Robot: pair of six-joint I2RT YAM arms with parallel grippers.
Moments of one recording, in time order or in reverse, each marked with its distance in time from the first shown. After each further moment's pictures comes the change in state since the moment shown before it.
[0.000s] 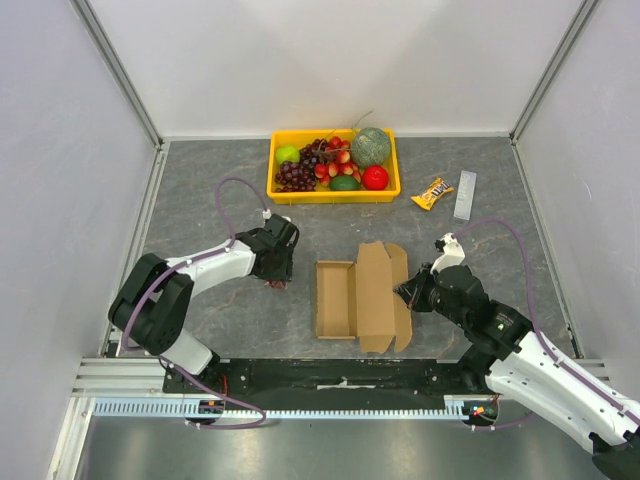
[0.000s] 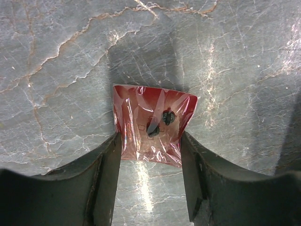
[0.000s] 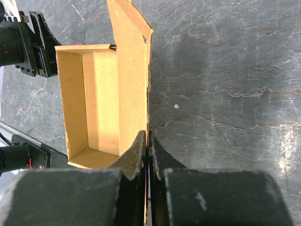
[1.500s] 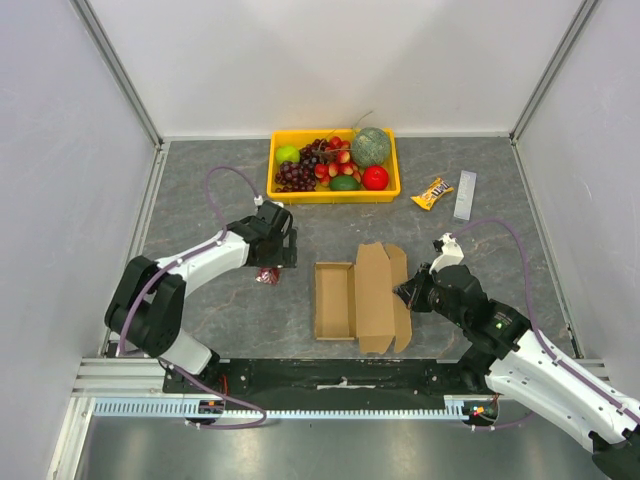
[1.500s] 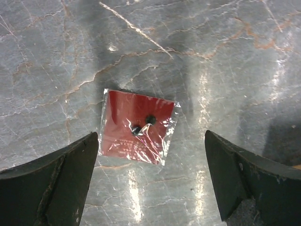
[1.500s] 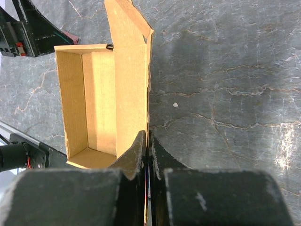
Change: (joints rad) left arm 0.047 -0.034 0.085 -0.050 -0.016 0.005; right arm 0.000 0.016 0.000 0.001 -0.006 0.000
